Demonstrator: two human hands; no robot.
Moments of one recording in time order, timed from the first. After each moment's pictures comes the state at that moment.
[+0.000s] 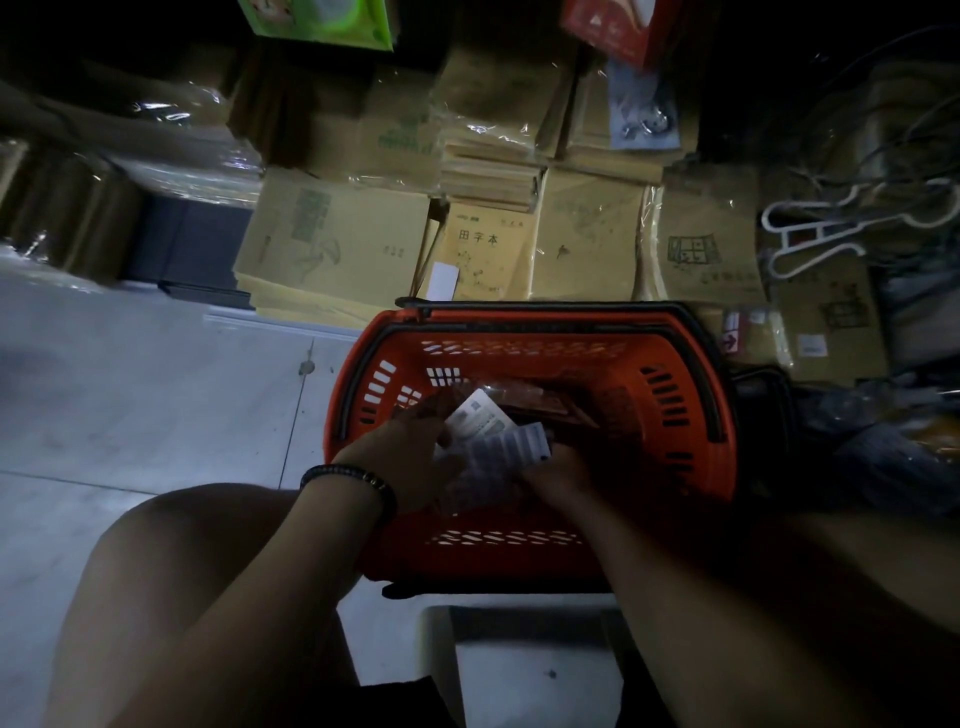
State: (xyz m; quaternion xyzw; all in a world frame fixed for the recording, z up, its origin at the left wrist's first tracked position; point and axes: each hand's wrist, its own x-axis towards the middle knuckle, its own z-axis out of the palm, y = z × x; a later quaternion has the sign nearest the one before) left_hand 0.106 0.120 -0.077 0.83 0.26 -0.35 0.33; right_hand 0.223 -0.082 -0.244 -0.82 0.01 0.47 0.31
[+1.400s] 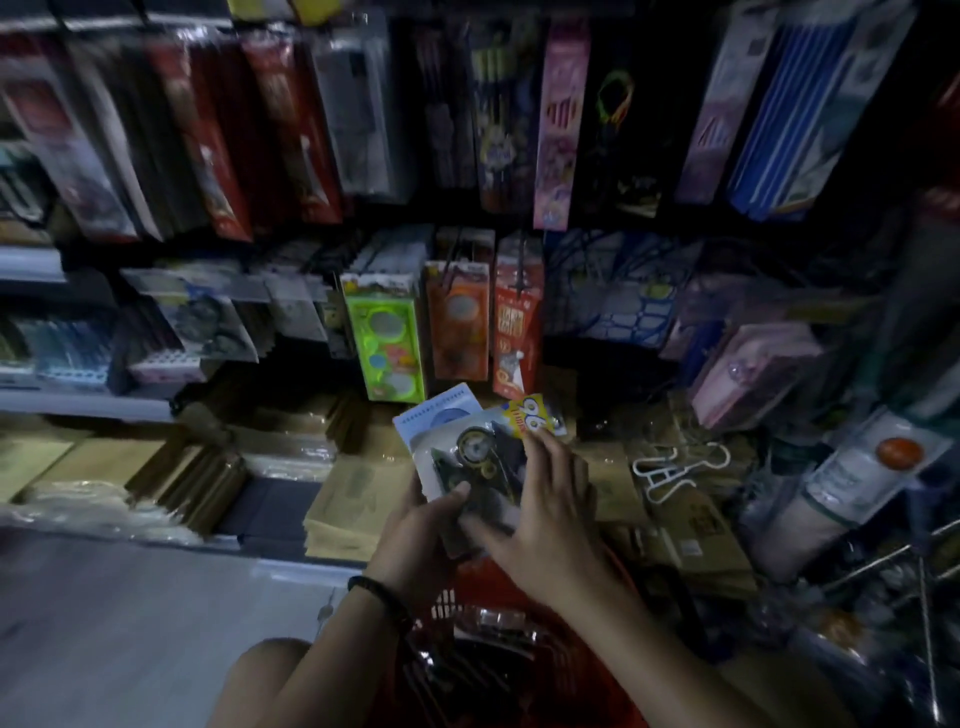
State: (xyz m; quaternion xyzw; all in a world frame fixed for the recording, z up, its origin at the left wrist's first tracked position) left_hand 0.101 0.038 0.170 0.43 0.24 0.16 0.86; right_hand 0.204 -0.080 0.159 -0.86 -0.38 -0.06 0.33
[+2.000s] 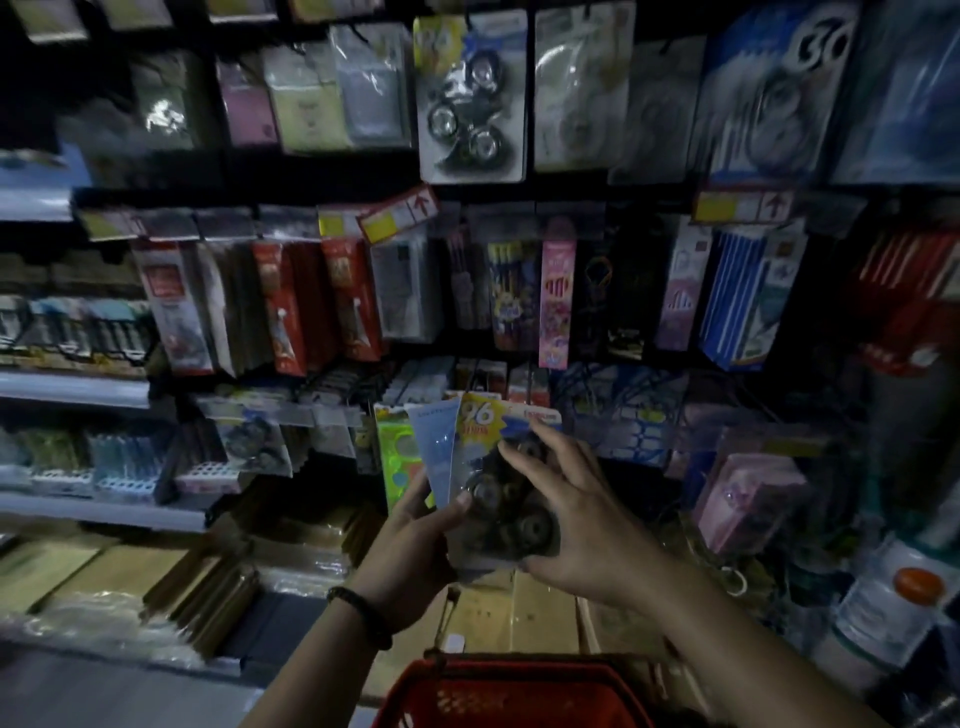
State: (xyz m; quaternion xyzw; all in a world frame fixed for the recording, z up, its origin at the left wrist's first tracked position) left_hand 0.098 0.066 0.299 0.53 0.13 0.20 0.82; right_hand 0.256 -0.094 0.324 -0.76 -0.60 -0.03 0.26
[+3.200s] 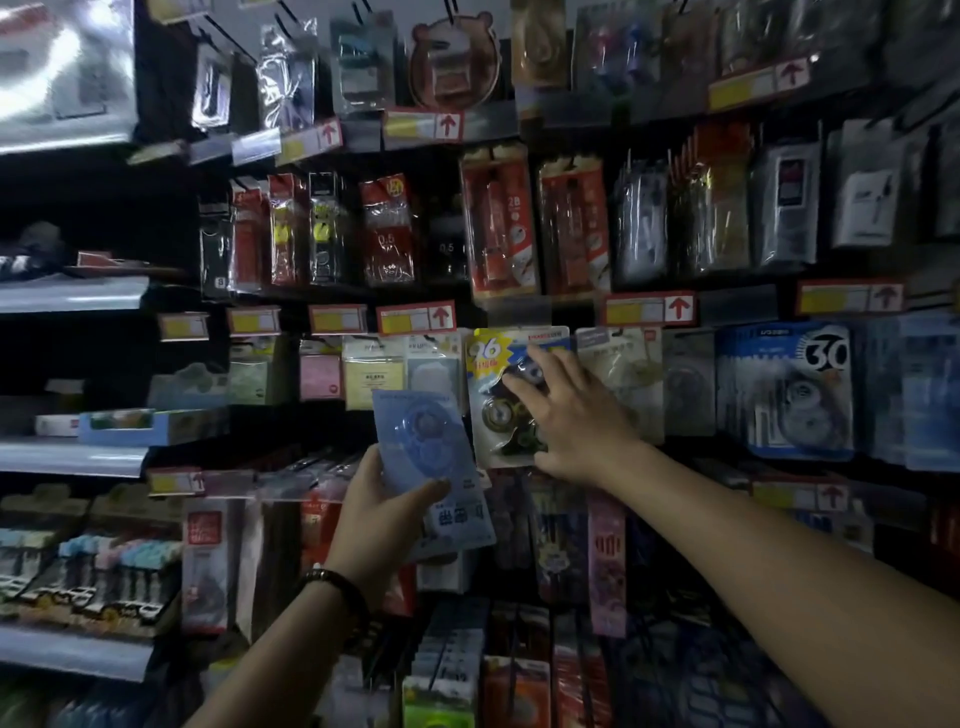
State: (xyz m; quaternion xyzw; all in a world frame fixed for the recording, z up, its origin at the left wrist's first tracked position) left_hand 0.132 0.191 0.577 0.64 0.11 0.46 0.60; right_hand 0.334 0.075 0.654 -0.76 -0.49 -0.42 0.03
